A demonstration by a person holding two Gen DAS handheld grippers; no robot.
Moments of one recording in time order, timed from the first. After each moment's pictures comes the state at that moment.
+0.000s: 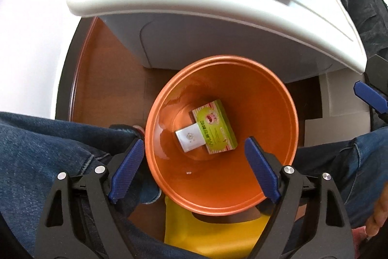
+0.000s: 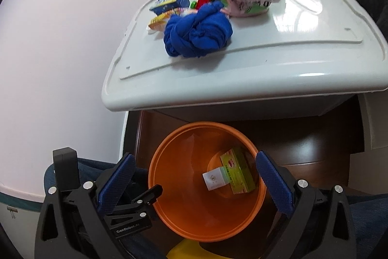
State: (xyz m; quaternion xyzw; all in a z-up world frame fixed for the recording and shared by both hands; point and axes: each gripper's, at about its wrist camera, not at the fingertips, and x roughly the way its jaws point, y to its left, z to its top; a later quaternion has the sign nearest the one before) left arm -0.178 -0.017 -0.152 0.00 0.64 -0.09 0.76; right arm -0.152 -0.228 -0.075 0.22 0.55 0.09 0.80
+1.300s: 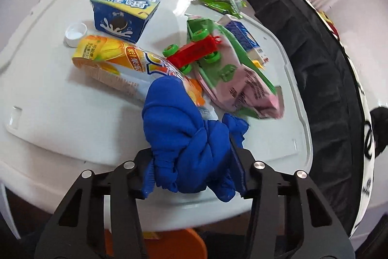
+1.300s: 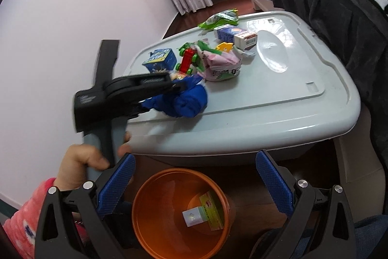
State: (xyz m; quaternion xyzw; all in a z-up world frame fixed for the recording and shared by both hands) left arm -0.001 -0.107 -0.105 -0.13 0.54 -0.21 0.80; right arm -0.163 -0.274 -0.034 0.19 0.44 0.04 0.87
